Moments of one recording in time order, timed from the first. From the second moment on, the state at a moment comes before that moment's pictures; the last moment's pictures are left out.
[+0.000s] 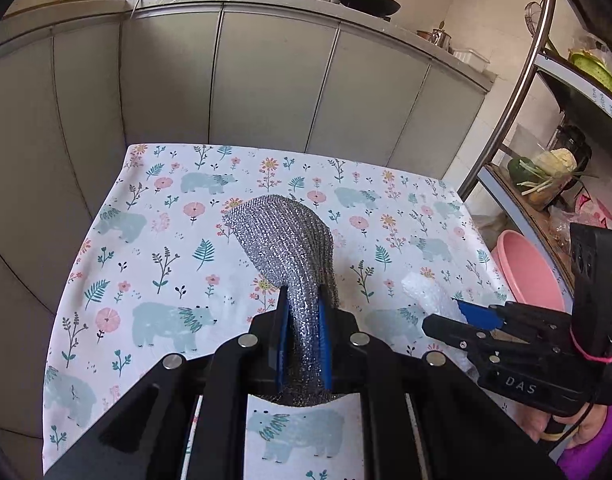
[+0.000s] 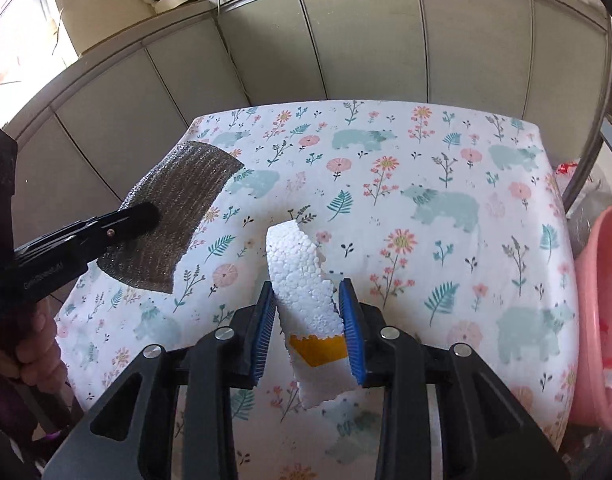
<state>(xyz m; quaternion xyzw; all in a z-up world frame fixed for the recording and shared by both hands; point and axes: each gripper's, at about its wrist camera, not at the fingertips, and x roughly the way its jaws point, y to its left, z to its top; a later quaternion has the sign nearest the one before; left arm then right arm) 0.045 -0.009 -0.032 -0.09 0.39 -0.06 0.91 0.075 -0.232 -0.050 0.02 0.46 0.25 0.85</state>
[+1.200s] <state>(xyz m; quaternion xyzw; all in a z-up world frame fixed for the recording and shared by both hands) 0.003 -0.139 0.021 -0.01 0.34 -0.15 0.93 -0.017 -0.340 -0.019 0.13 0.38 0.17 0.90</state>
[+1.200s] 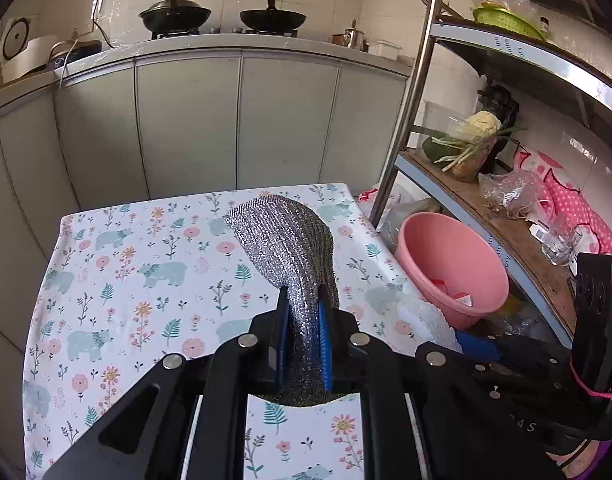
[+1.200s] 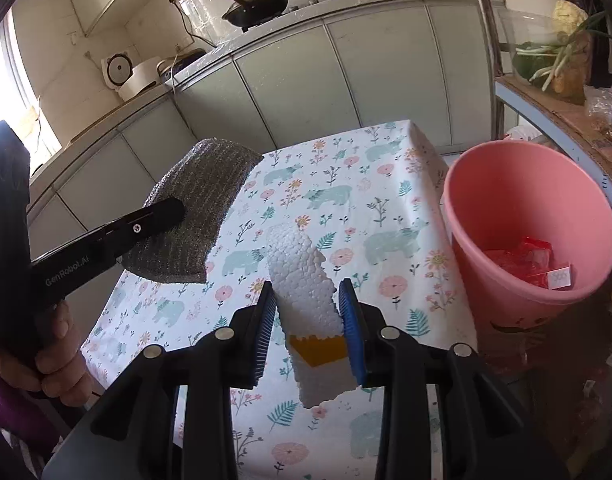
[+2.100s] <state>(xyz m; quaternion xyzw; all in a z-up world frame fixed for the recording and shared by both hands) 0.037 -0.260 0.015 0.03 0.34 -0.27 0.90 -0.014 -0.458 -0.014 0.18 0.33 0.02 0.93</state>
